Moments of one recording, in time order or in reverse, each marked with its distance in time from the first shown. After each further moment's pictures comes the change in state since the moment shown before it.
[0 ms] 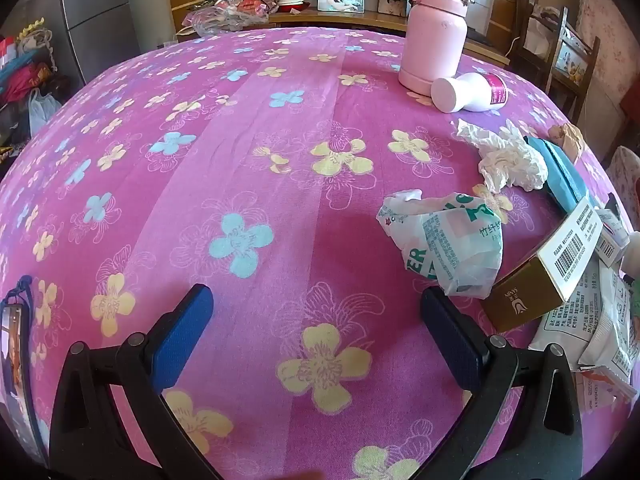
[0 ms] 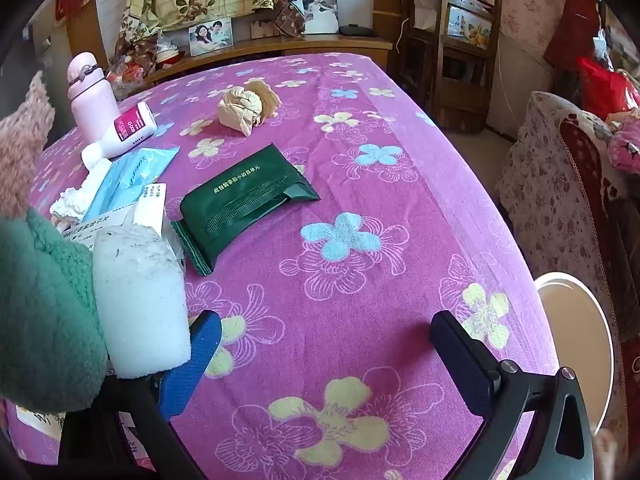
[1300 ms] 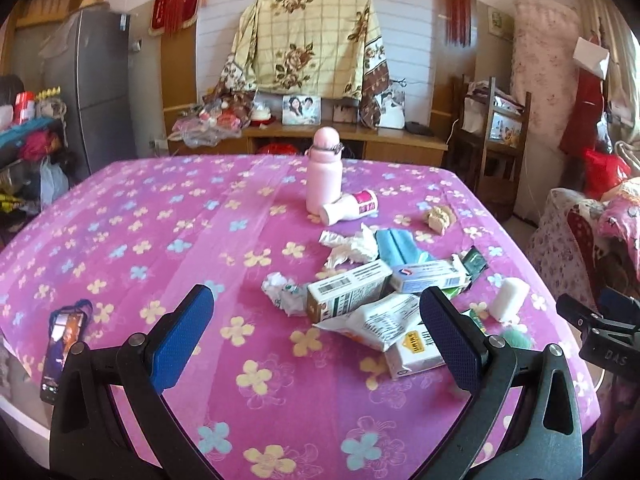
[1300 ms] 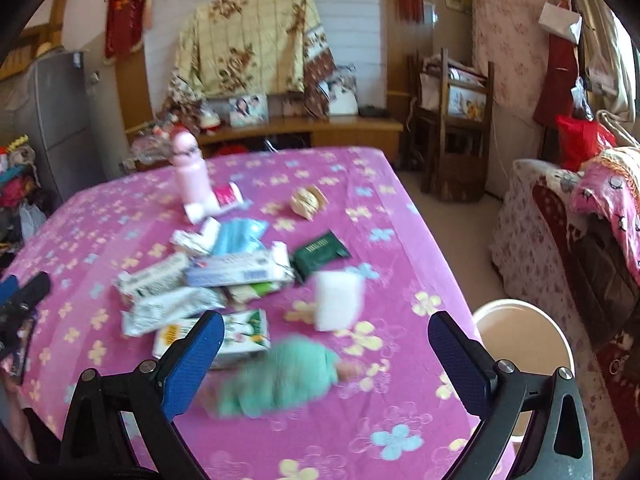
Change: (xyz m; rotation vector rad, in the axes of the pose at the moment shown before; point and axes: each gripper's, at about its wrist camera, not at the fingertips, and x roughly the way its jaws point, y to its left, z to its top) left arm -0.207 -0.079 -0.053 0.045 -0.406 -0.086; right arm -0.175 0.025 -0.049 -0.033 -0.294 0.068
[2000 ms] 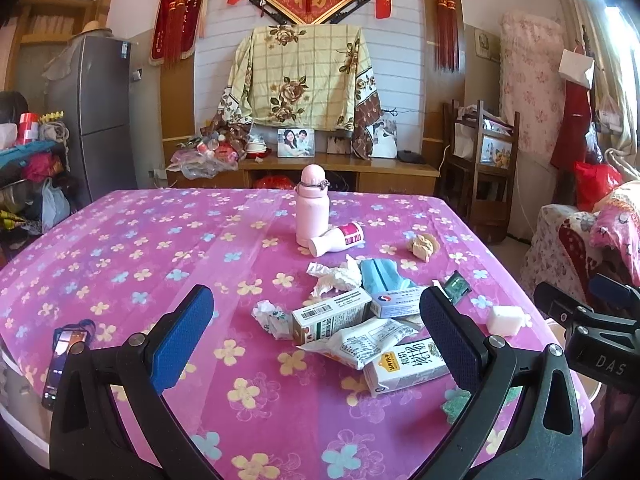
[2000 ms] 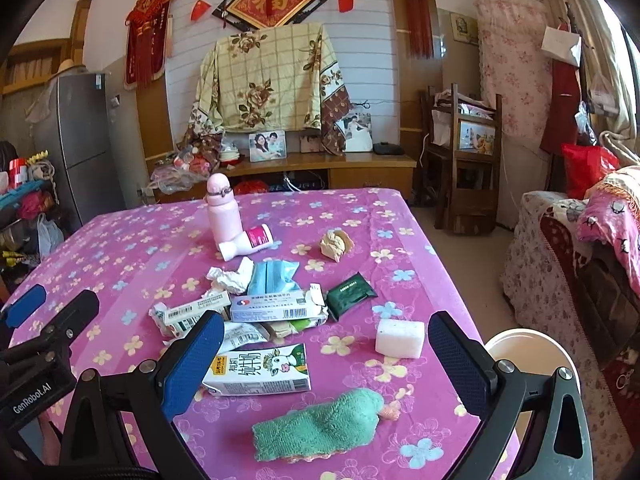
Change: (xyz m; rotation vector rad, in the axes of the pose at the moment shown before) left arm -0.027 -0.015 0.002 0.008 -0.113 -0.011; right arm -0.037 0.023 0.011 -0.013 -0.127 0.043
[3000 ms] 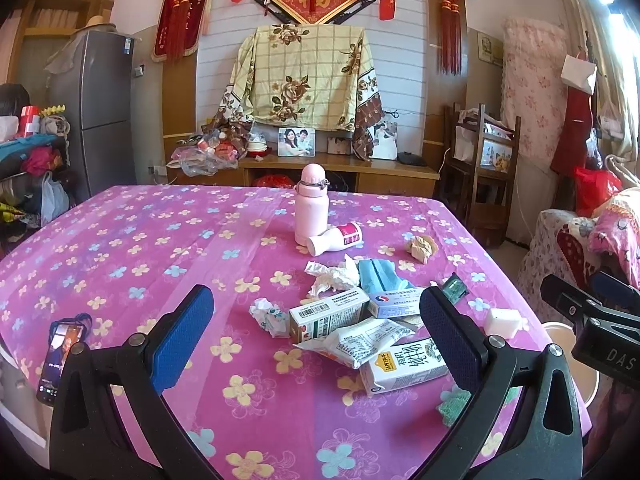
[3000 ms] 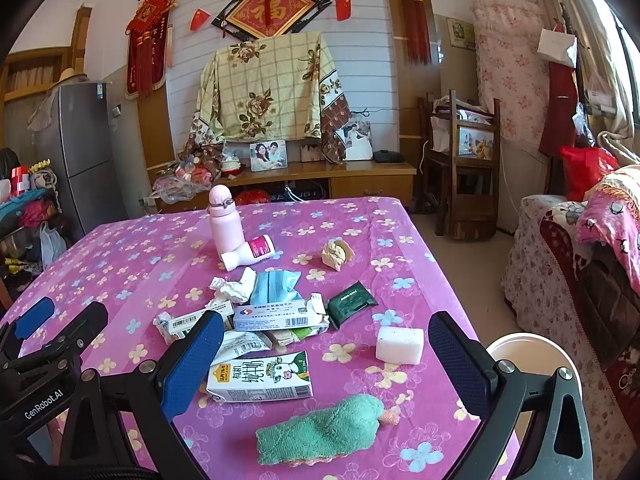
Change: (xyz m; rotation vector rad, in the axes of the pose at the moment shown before) left arm 0.000 -0.003 -0.001 -0.001 -0.002 -0.001; right arm -0.005 0.005 0.003 0.006 -0.025 0.004
